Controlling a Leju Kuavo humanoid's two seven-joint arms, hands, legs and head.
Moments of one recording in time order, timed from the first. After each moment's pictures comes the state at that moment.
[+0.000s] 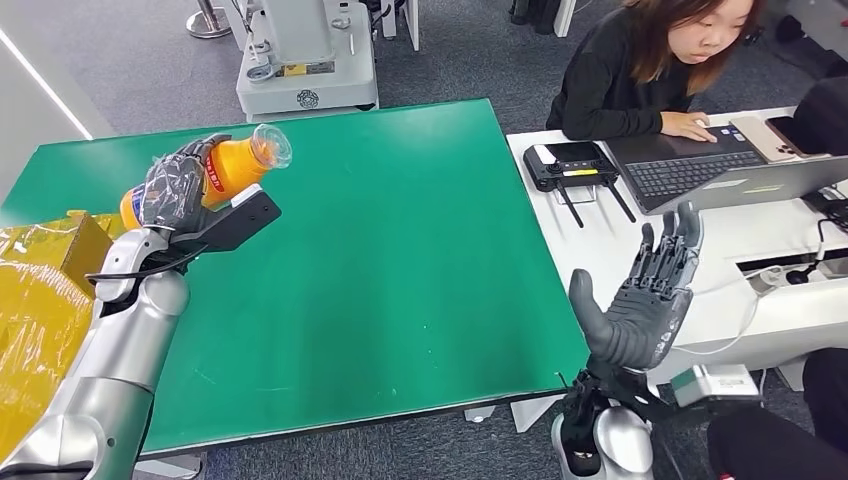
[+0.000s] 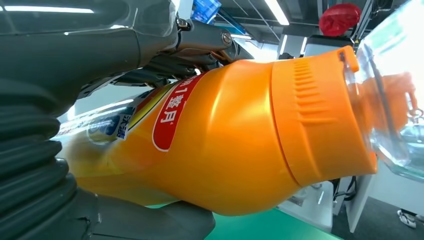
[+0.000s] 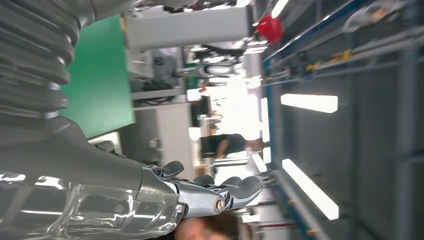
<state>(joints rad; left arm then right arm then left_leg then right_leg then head) -0.80 -0.06 -0.33 -0.82 -0.98 0.23 -0.33 0.07 0.24 -0.08 -1.67 -0.05 -0.25 -0.58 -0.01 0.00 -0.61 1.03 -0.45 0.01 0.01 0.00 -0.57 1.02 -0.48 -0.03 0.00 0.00</state>
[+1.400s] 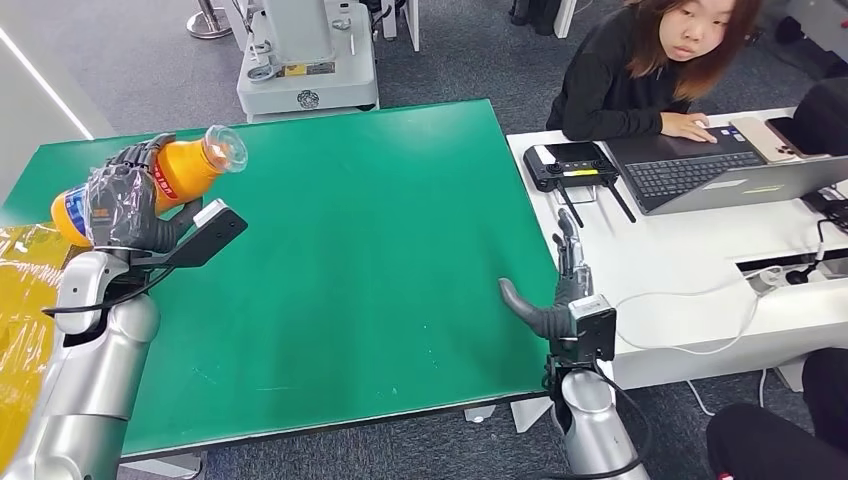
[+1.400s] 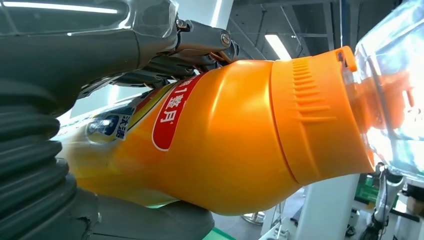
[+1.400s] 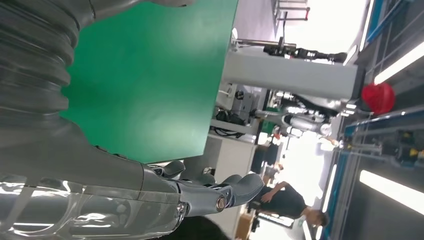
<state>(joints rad) -0.68 0.03 -0.30 -1.03 -1.06 0.35 -0.30 -0.12 0.08 -0.04 -1.15 0.12 -0.17 -0.61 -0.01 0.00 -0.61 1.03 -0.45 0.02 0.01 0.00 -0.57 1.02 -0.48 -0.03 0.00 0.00</state>
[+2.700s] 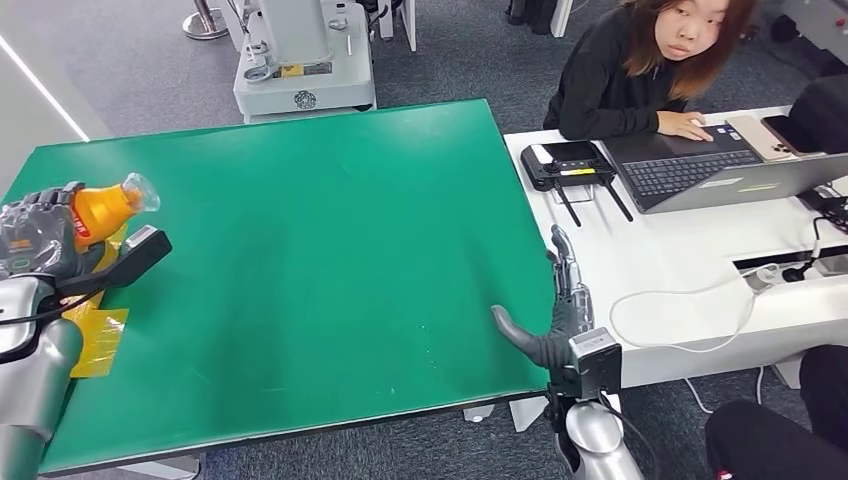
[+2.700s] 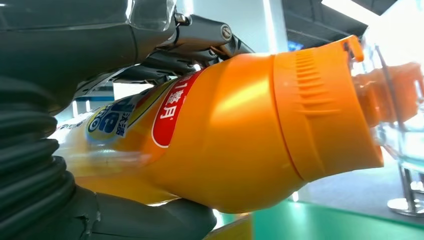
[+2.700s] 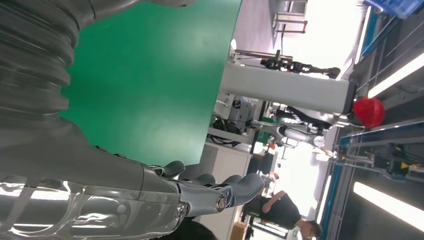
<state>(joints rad) -0.69 0.26 -0.25 -0.84 -1.29 0.34 -0.09 0.03 0.03 0.06 -1.35 0.09 -0.22 -0.56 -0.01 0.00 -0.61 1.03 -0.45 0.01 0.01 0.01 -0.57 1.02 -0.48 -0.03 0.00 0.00</state>
